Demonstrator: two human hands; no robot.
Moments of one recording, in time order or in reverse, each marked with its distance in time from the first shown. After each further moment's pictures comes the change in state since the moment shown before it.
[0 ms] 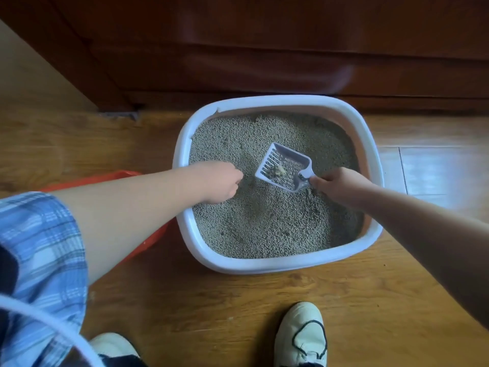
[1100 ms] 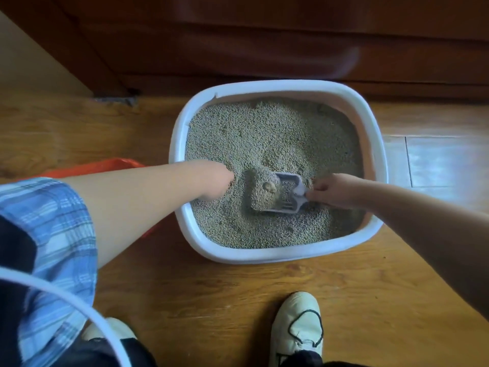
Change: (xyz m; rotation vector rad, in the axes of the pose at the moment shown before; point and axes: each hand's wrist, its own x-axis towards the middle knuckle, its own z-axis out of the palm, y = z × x) left_hand 0.009 0.002 0.025 0.178 -0.167 -0.003; right_hand 0.007 0.014 0.017 -0.185 -0.299 -0.136
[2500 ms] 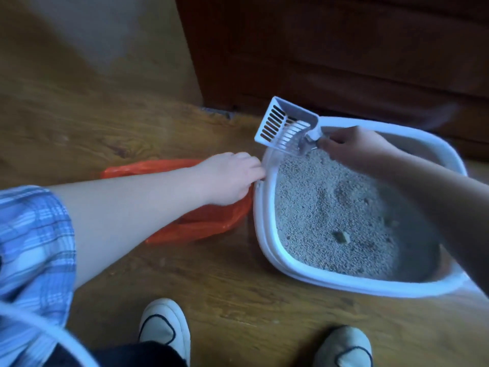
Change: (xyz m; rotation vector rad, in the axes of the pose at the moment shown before) left_hand -0.135 -0.080 0.052 -0.157 0.645 -0.041; right_hand -0.001 -0.196 -0.090 0.074 0.467 -0.197
